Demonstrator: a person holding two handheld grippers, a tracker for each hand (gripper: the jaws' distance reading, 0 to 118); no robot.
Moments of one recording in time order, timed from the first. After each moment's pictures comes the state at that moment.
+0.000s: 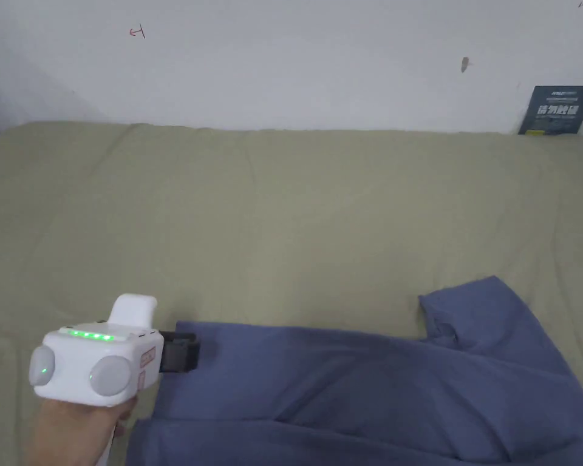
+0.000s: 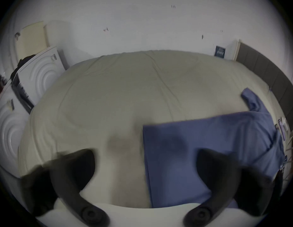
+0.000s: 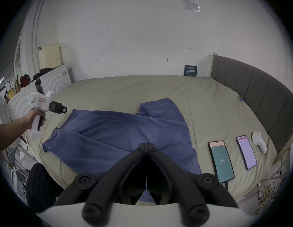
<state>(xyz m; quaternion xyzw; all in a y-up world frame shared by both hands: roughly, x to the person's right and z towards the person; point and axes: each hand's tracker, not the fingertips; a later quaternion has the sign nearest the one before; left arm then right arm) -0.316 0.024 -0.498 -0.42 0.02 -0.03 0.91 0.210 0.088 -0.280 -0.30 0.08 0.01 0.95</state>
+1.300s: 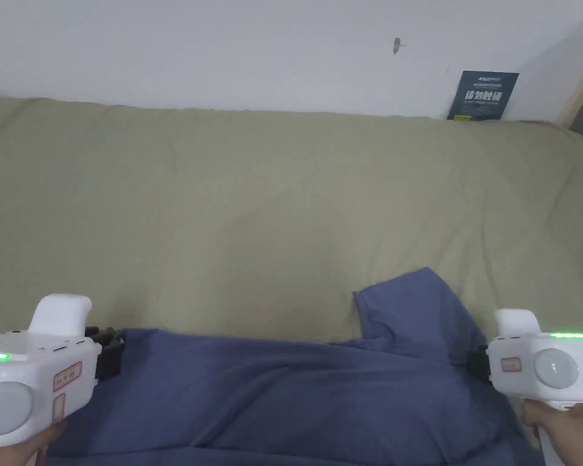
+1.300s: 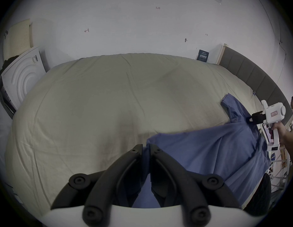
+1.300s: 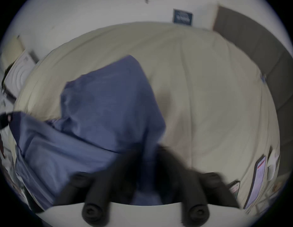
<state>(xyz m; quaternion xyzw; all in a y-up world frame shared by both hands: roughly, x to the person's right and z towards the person) -0.268 0.045 -0.496 -0.40 -0.06 0.02 0.91 0.273 -0.008 -0.547 -0.49 0.03 0.03 0.87</state>
